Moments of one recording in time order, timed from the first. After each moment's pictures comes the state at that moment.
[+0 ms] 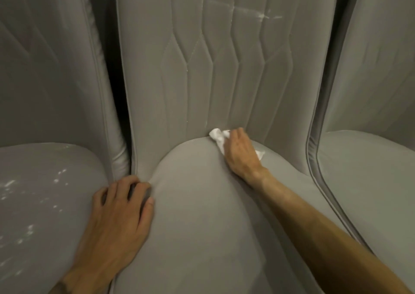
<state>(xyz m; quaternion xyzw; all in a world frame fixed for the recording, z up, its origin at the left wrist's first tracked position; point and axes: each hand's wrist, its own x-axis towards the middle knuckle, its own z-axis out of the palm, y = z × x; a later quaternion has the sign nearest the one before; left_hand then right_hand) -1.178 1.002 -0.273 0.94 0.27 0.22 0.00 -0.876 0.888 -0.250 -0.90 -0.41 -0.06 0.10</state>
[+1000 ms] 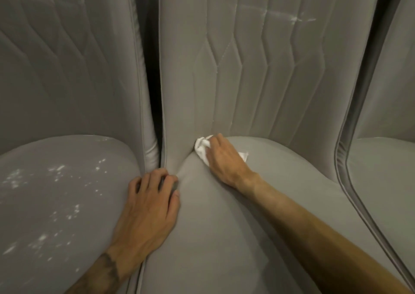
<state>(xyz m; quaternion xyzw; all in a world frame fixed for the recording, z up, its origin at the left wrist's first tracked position) -1.177 1.000 -0.266 0.94 0.27 0.20 -0.01 -0.951 0.933 -0.233 -0.82 -0.54 0.00 0.20</state>
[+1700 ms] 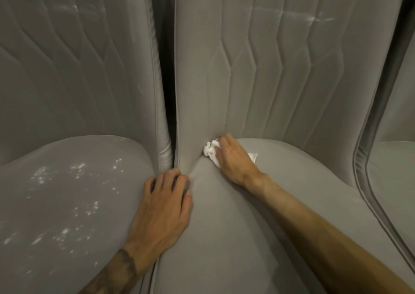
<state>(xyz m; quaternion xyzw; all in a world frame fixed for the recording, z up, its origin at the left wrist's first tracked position) -1.176 1.002 -0.274 0.94 0.27 0.20 0.00 -0.948 0.941 -0.236 -0.81 -0.55 0.03 0.21</state>
